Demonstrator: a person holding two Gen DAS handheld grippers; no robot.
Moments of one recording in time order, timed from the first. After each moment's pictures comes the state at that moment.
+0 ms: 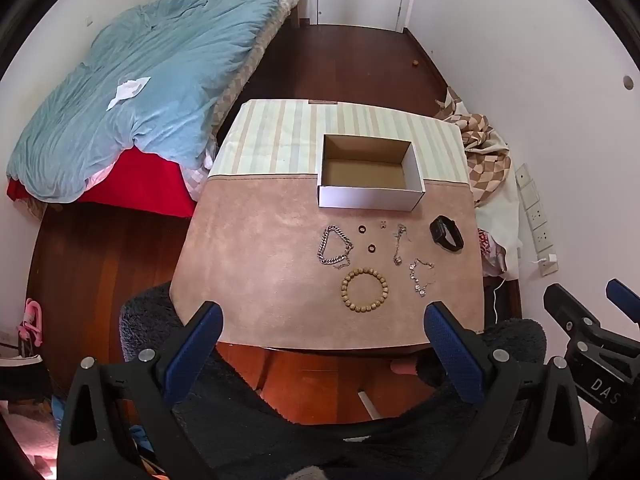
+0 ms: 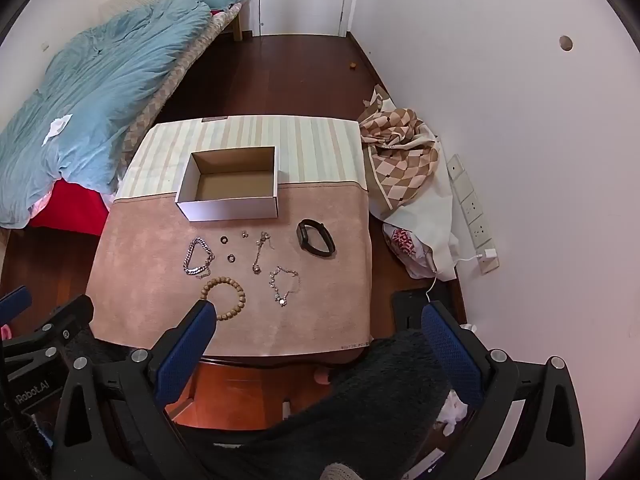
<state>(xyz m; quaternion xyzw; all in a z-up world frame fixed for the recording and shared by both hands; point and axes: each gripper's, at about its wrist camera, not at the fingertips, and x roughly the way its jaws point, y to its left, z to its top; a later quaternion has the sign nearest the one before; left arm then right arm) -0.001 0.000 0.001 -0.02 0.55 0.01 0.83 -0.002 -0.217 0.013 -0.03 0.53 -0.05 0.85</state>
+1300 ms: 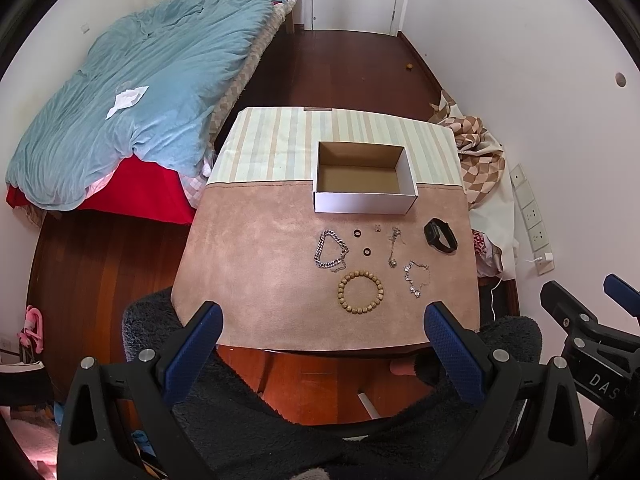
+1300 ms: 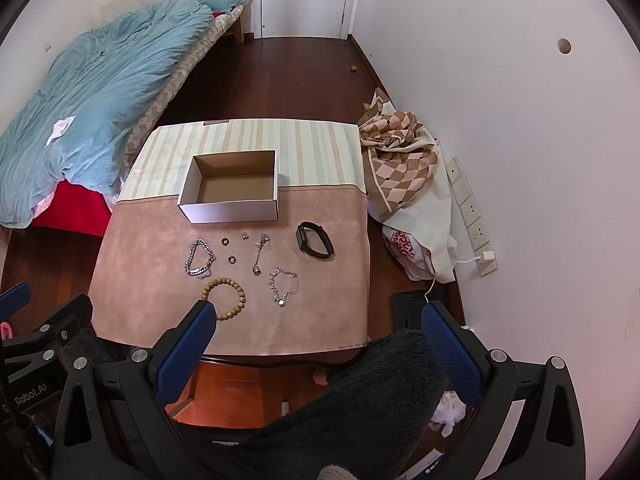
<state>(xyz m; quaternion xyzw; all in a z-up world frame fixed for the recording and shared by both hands) -0.003 -0.007 0.013 -0.02 0.54 0.00 0.84 -0.006 -0.221 0.022 -0.02 0.53 -0.05 0.85</state>
